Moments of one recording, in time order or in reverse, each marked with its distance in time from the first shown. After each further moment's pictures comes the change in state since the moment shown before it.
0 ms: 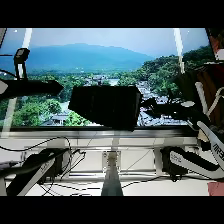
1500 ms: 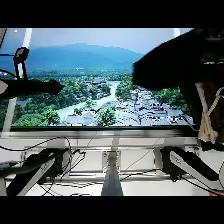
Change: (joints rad) left arm 0.001 -0.004 0.000 -0.005 0.011 0.000; right arm -0.056 0.171 1.090 -0.850 0.284 0.563
